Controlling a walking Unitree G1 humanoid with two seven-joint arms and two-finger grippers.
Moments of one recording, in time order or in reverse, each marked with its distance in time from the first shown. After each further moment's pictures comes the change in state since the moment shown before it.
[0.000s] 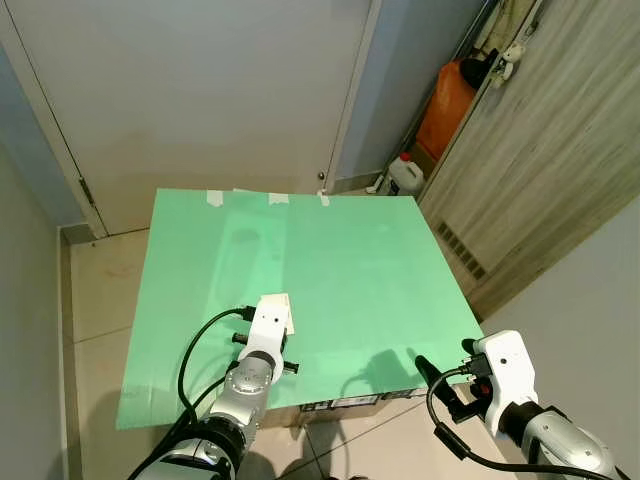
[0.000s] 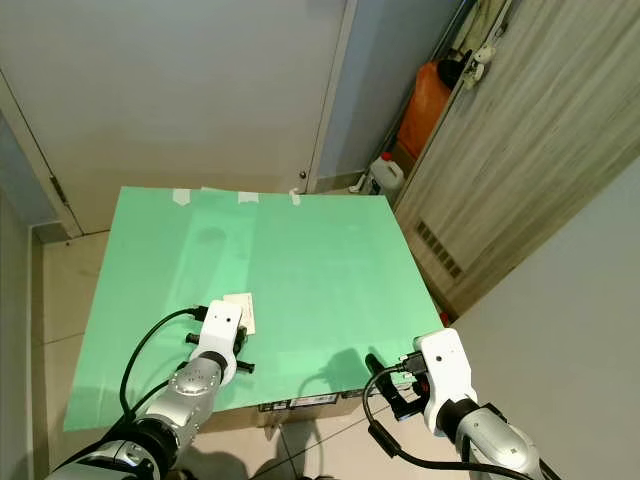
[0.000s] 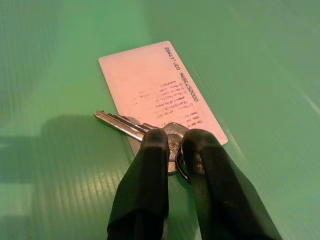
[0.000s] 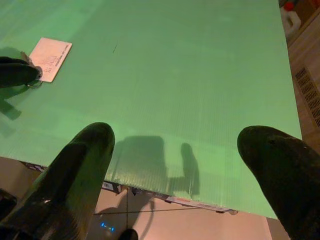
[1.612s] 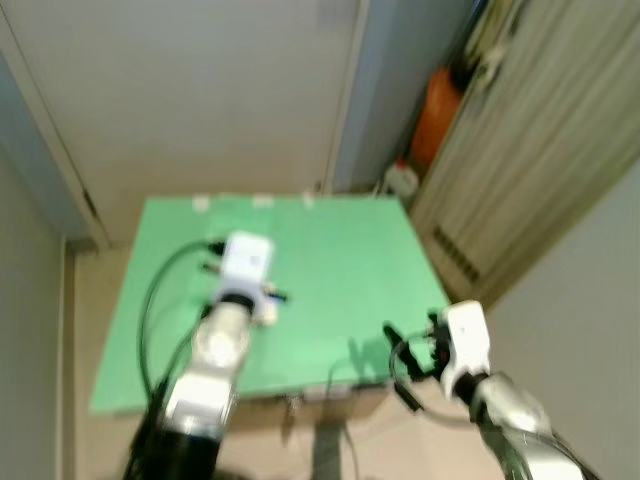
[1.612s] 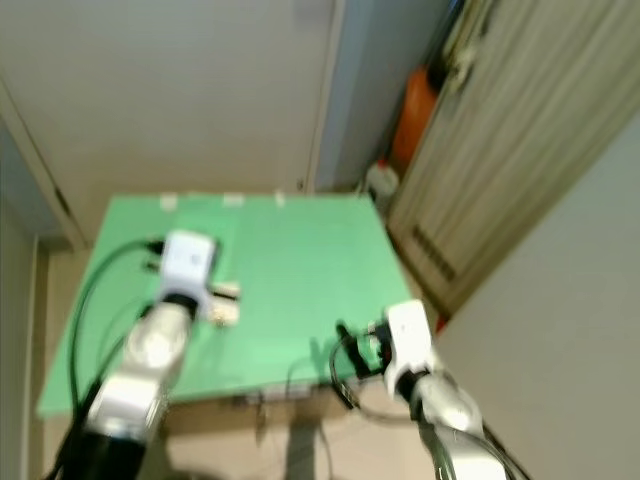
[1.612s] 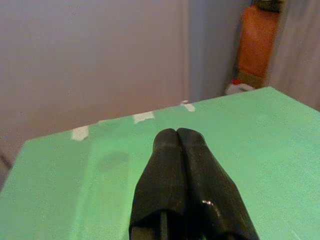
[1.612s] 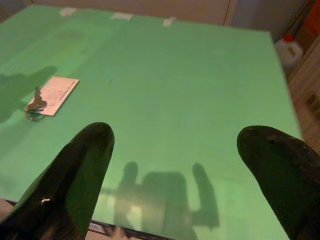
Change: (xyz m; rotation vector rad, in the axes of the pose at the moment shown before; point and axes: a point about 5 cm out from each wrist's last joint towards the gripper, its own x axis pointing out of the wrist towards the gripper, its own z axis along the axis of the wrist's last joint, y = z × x) left arm -0.051 0.033 0.108 0.070 -0.472 0.121; right arm 0.050 0.018 0.013 0.059 -0.124 0.011
